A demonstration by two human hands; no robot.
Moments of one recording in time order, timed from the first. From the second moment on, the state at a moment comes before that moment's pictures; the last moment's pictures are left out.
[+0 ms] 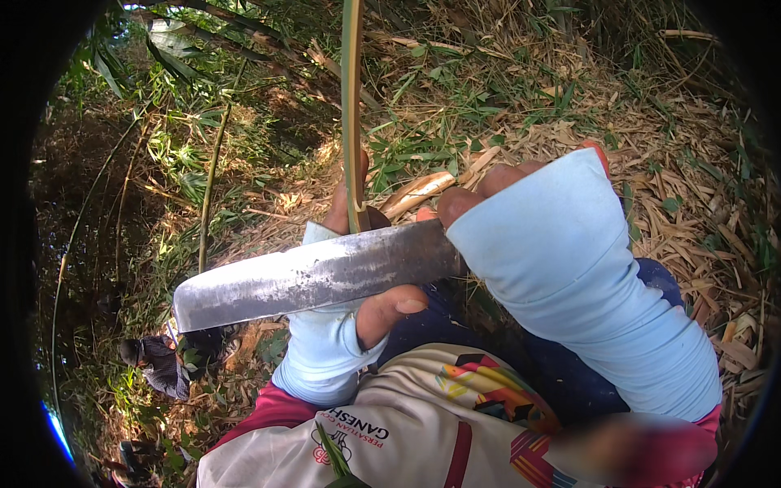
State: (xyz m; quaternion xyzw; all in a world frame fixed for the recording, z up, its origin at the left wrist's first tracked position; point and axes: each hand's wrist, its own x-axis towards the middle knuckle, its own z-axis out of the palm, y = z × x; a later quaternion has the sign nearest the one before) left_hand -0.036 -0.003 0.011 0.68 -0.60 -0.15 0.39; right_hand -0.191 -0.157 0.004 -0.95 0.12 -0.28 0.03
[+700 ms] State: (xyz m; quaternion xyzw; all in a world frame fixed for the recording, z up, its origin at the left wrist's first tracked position) left_hand -0.031 -0.012 0.003 0.67 -0.59 -0.09 0.43; right_hand -0.188 -0.156 -0.003 -0.95 0.11 -0.29 0.05
